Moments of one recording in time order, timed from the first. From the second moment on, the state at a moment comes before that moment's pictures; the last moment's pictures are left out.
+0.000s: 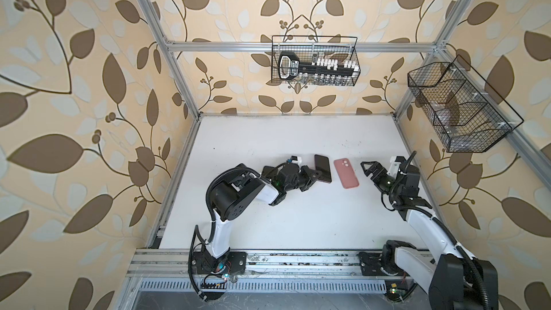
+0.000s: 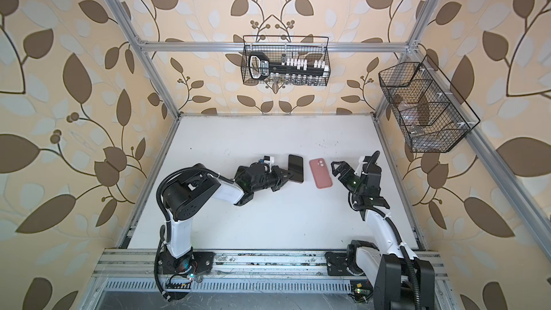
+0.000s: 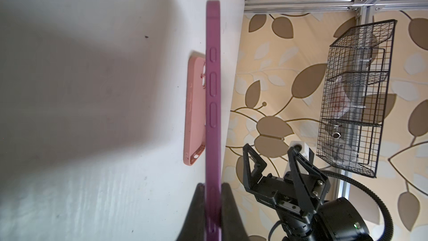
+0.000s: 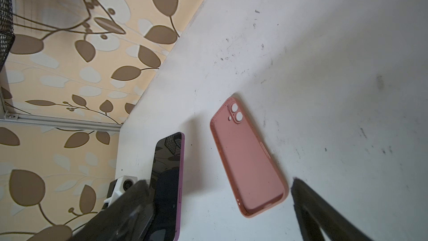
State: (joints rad) left arm -0.75 1.99 0.81 0.92 0.32 -1.49; right arm -0.17 1.00 0.42 0.02 -0.36 0.75
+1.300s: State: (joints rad) left arm -0.77 2.09 0.80 1.00 0.27 -1.53; right arm -0.19 1.00 0.41 0.04 -0.38 0.76
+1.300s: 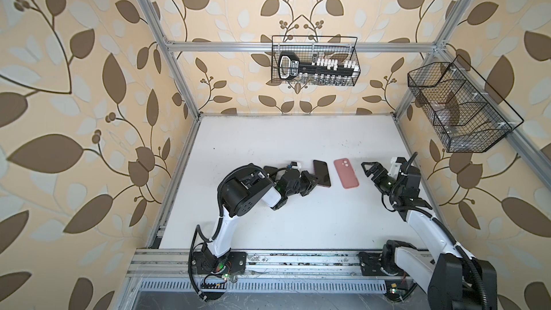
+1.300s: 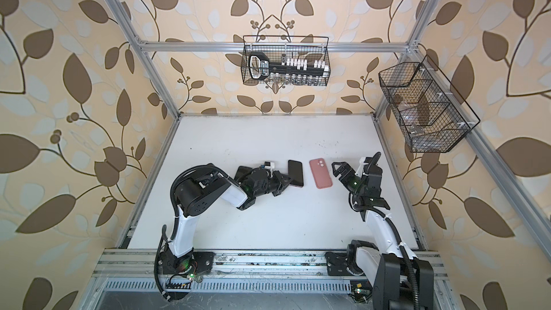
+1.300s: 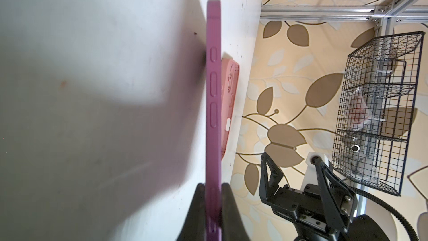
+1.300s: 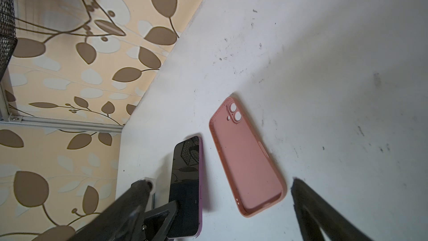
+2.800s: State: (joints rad) left arm -0.79 2.10 0.79 0.96 0.25 -1.55; right arm -0.19 1.00 0.40 0.04 -0.39 0.77
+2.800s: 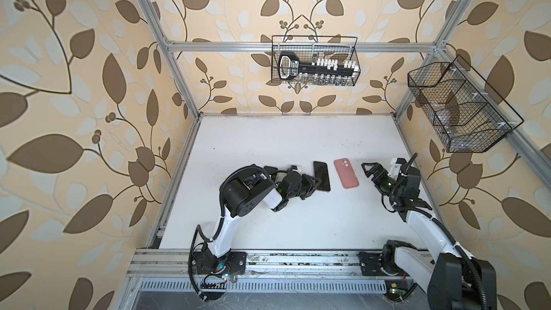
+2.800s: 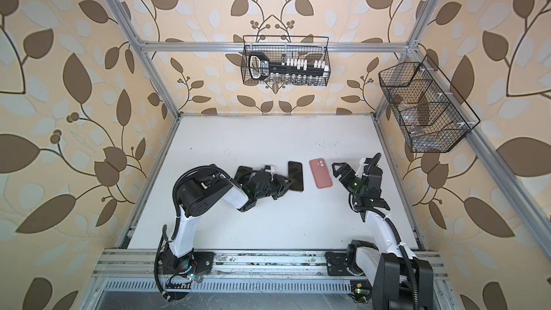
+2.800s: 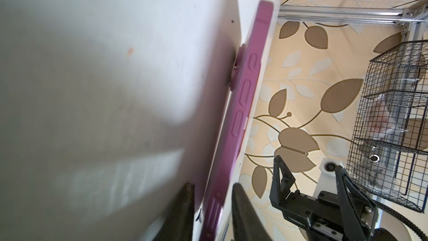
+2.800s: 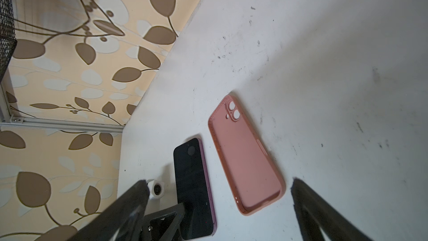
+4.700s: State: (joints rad) left arm -0.81 1.82 0.98 0.11 0.13 -1.28; right arm -0.21 0.99 0.39 0.03 -0.40 0.74
